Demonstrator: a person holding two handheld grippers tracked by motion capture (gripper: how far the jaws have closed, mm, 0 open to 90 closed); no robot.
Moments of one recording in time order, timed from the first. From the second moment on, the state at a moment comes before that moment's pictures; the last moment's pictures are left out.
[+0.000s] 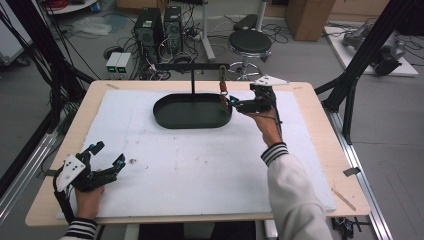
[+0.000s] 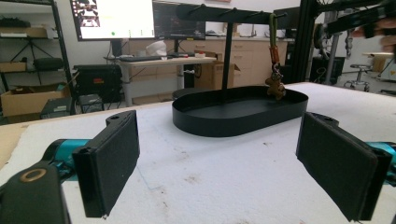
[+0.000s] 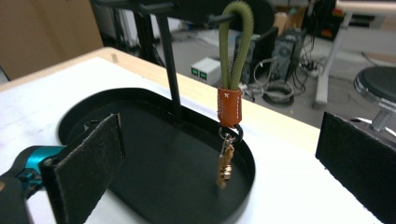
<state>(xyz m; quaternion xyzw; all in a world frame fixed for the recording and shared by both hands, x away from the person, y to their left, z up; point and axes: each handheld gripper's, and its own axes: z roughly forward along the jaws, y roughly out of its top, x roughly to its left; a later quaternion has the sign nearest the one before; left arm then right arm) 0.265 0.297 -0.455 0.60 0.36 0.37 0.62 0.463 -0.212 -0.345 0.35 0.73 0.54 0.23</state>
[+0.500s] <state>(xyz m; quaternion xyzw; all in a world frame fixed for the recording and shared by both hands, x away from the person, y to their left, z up) 0.265 0.296 -0.455 0.60 0.35 0.37 0.62 0.356 -0.304 -0.368 0.29 0.70 0.60 0.26</state>
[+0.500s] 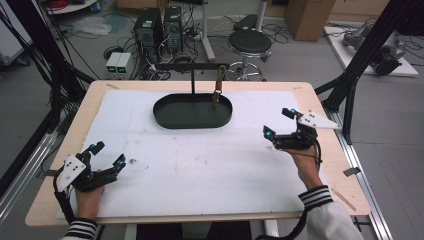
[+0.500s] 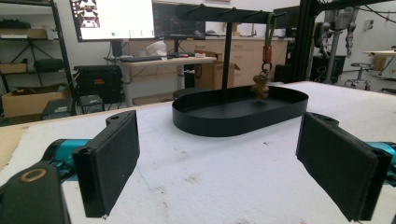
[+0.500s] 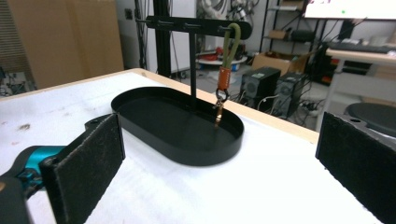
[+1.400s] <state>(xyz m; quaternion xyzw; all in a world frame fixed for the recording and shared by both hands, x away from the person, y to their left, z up) 0.265 0.296 -0.455 0.60 0.35 0.37 0.62 0.296 -0.337 -0.454 0.30 0.64 0.63 0.34</state>
